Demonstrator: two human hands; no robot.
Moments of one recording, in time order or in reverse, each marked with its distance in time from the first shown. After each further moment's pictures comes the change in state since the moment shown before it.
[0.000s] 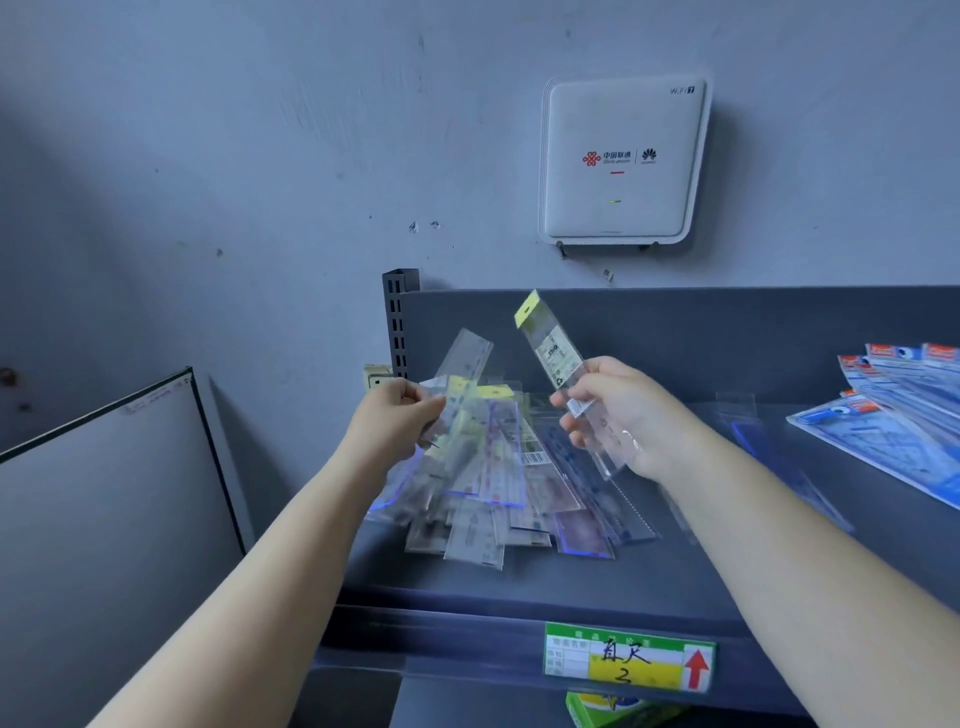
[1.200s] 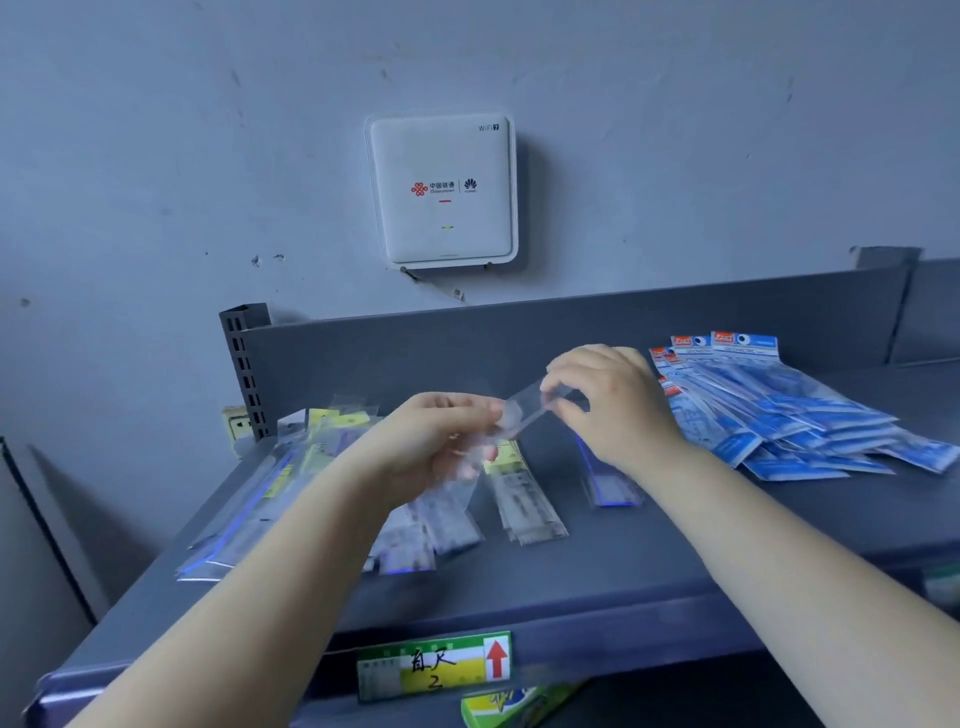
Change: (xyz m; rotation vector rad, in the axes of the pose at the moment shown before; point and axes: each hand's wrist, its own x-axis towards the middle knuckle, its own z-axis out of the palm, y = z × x) left_hand -0.043 0.080 0.124 -0.325 -0.713 -0.059; right_hand -0.031 0.003 -0.134 -1.288 0.497 -1.008
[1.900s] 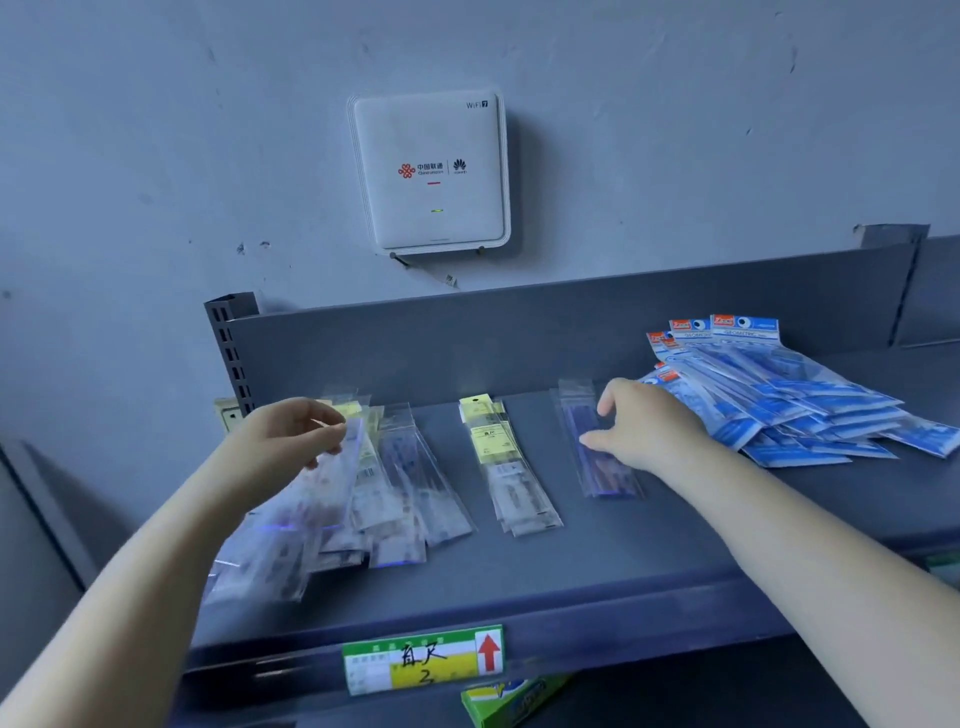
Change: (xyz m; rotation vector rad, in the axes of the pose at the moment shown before) left_hand -0.041 -0.014 -0.076 0.660 0.506 0.087; right_hand -0.015 0.020 -0.010 -0.083 -0.624 0.697
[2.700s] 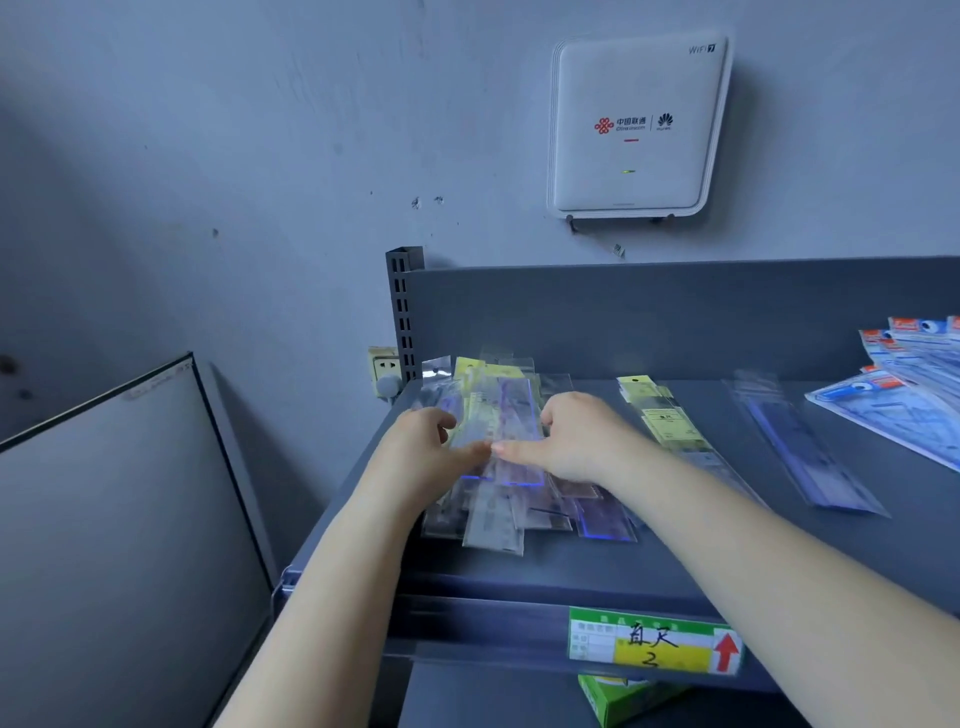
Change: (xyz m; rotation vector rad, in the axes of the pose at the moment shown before) left_hand -0.011 -0.063 -0.014 0.227 0.119 -0.143; right_hand -0.045 -0.193 0.058 0.117 -0.294 -0.303
